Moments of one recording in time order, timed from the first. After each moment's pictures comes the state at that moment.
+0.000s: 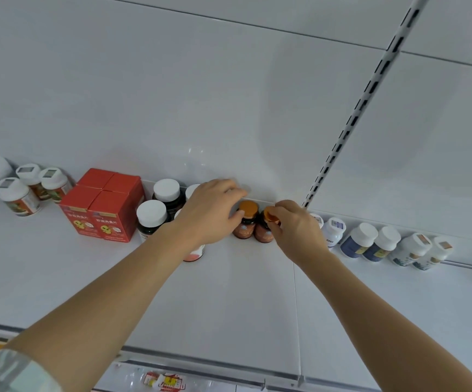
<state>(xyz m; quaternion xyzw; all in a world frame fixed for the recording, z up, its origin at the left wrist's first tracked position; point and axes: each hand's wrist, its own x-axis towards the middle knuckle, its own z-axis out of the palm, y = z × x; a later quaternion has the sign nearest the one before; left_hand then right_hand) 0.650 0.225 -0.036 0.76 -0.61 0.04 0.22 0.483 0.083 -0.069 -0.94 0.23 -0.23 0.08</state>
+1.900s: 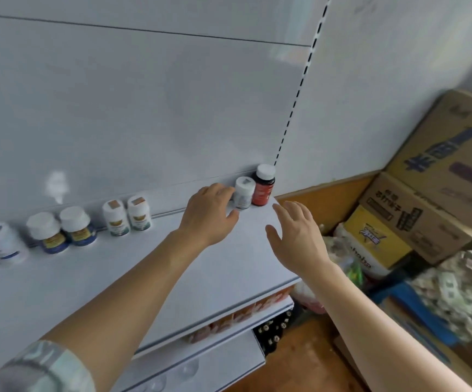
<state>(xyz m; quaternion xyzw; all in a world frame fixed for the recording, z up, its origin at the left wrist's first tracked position) 0.138 -0.098 -0.039 0.66 -0.72 -0.04 0.23 -0.075 -0.104 -0.047 -0.82 0.56 -0.14 -0.02</state>
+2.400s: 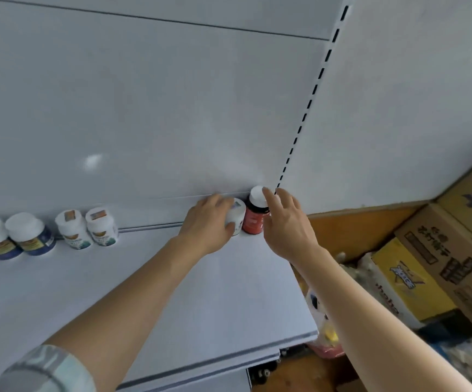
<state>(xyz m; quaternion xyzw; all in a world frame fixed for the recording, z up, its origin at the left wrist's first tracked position) 0.100 -0.208 -0.076 0.74 -0.64 -0.09 0.17 -0.081 -0.268 -0.051 -0.87 0.46 -0.14 0.07</state>
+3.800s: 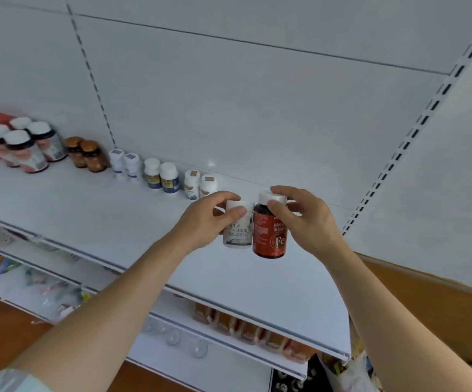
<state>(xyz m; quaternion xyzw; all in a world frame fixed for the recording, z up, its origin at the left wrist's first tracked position) 0.103 -0.031 -0.030 0.76 -0.35 -0.19 0.51 -0.048 -0.200 0.003 -0.84 0.20 -0.24 0.45</state>
